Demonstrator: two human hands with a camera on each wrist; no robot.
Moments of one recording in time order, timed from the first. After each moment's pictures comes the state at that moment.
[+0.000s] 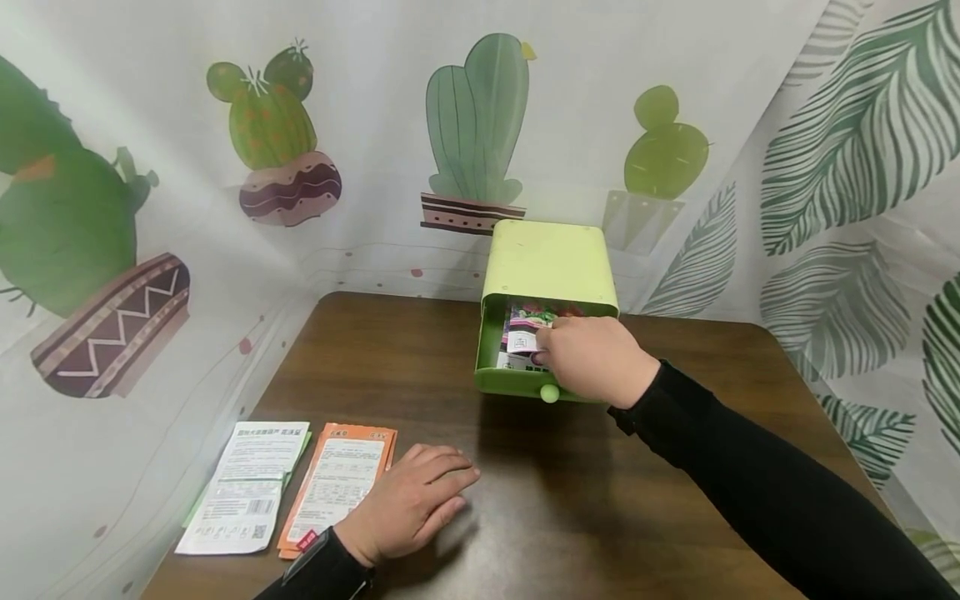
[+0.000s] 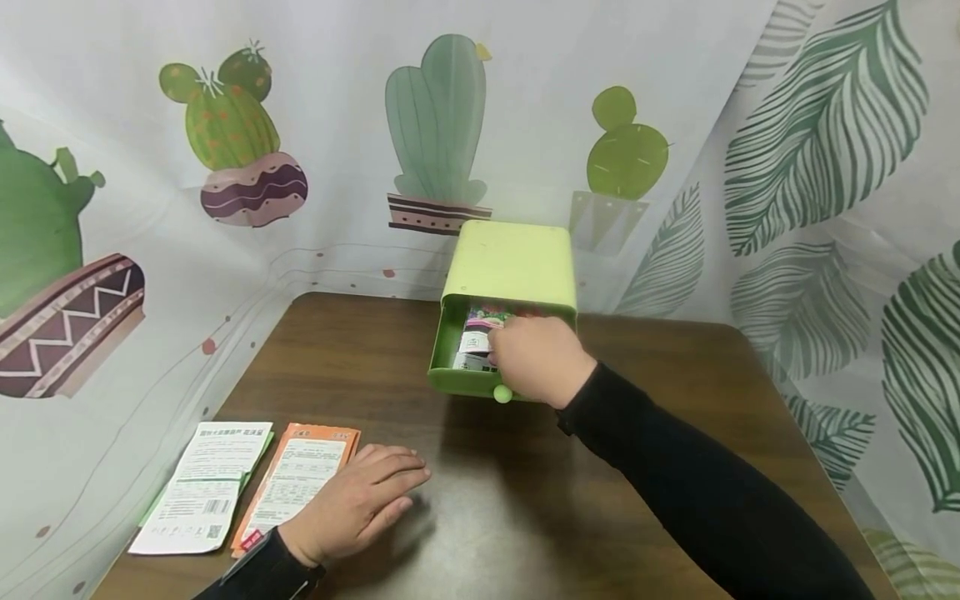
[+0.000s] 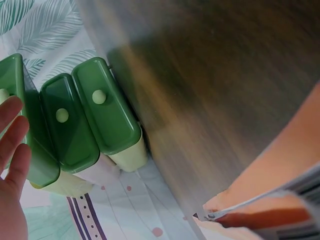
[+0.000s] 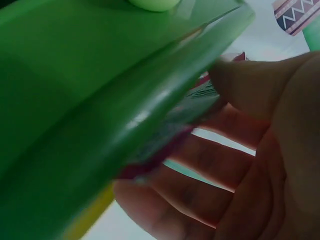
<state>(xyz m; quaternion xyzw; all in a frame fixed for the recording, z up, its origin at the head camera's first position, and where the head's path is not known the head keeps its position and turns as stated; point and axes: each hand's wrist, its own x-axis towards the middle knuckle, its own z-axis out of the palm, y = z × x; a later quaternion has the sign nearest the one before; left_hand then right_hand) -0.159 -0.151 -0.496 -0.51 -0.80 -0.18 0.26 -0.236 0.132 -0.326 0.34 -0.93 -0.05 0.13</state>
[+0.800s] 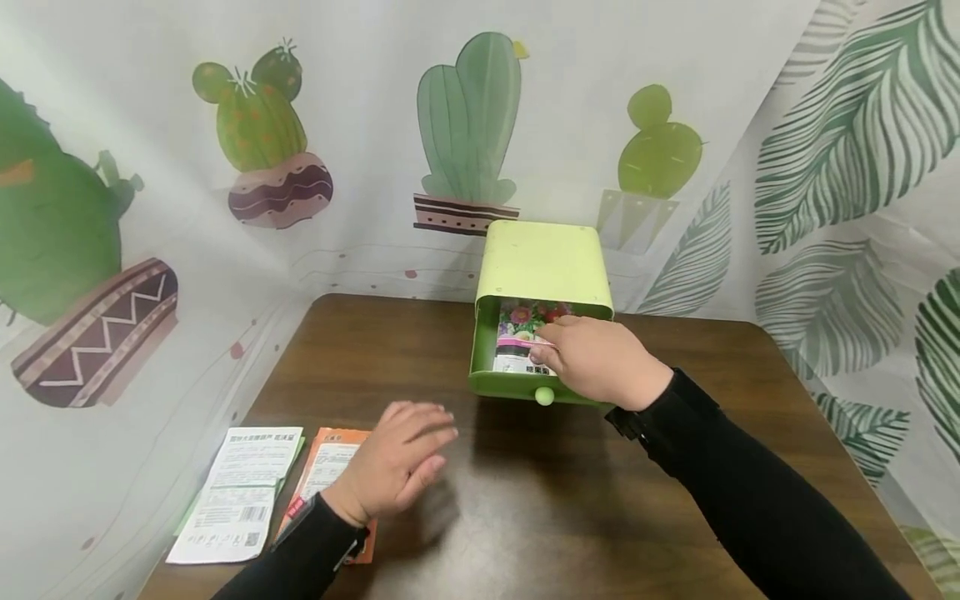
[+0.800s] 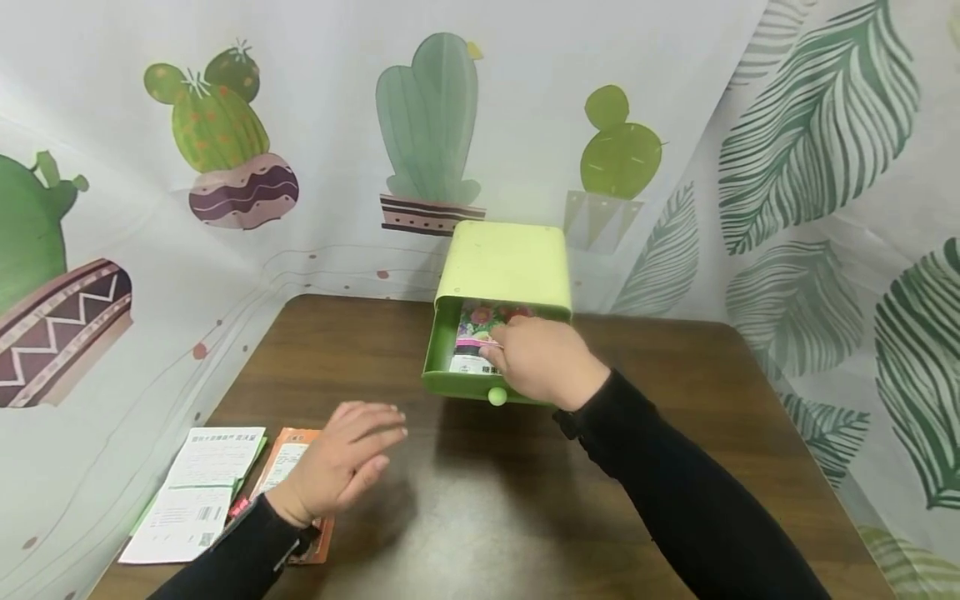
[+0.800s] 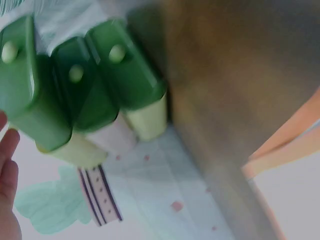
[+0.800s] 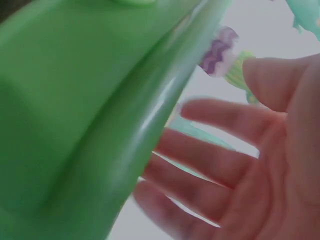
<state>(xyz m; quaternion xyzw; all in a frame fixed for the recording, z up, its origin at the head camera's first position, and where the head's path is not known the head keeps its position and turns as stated) -0.196 -0.157 -0.461 -0.50 -0.76 -0.21 0.36 -0.239 0.145 -0.325 0.30 -0.95 0.03 0.04</state>
